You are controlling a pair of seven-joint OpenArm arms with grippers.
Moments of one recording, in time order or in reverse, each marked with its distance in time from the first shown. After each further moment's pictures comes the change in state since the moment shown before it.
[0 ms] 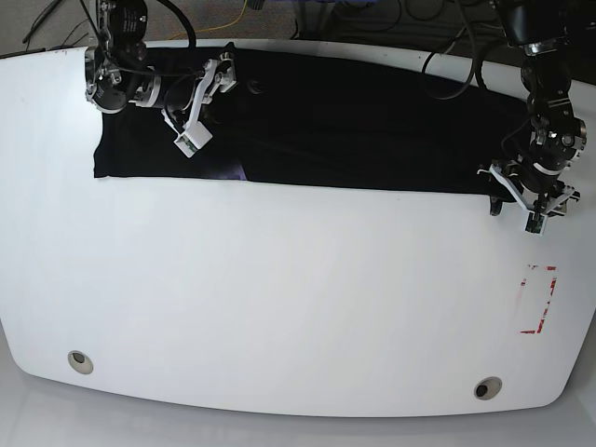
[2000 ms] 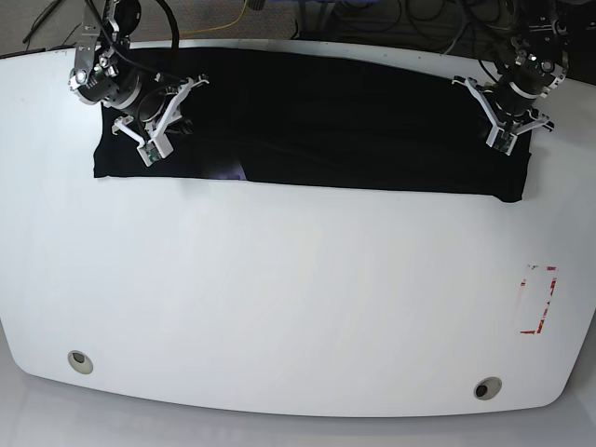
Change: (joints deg) left arm 21.6 3.6 -0.2 11.2 0.0 -5.2 -0.1; right arm -2.5 -3.2 8.5 1.2 -28.0 0.2 15.3
